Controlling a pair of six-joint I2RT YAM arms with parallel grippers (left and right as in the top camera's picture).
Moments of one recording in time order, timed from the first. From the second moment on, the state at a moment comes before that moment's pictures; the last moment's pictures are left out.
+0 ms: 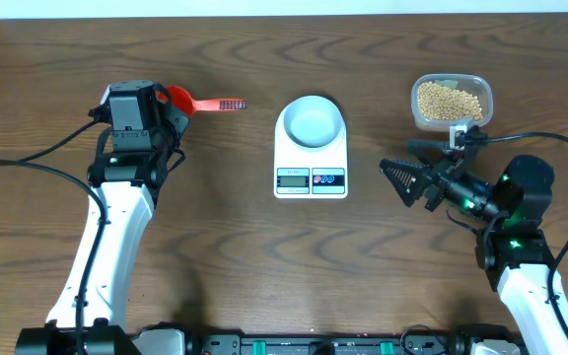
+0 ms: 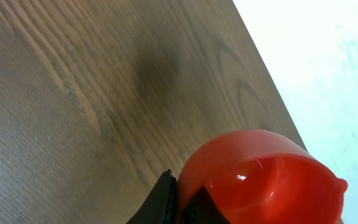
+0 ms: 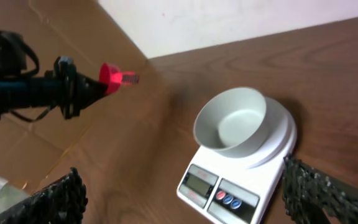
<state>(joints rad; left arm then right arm) 0.02 1.40 1.03 -0.40 -0.04 -0.98 -0.02 1.07 0.49 0.31 -0.92 0.40</state>
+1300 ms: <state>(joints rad) 0.02 1.40 1.03 -0.44 0.20 -0.82 0.08 1.32 0.65 0.41 -1.06 0.45</state>
